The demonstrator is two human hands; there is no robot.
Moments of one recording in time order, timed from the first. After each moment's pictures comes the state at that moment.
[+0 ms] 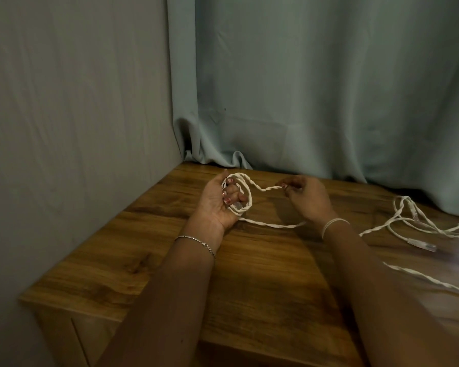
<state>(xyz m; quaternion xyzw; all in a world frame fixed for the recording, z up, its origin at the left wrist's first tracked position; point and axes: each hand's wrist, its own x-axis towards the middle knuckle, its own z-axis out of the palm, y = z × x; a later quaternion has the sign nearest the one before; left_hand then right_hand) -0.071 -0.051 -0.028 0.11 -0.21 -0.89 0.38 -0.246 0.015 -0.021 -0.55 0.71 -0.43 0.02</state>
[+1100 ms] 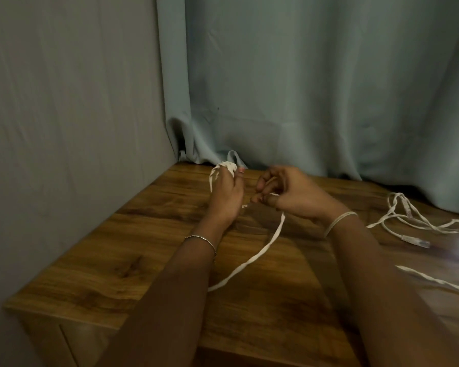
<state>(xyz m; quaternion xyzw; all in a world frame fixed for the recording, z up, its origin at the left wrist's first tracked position) -0.097 -0.047 -0.032 0.32 -0.69 -0.34 0.55 -0.218 0.042 0.013 -0.67 0.61 -0.39 0.16</state>
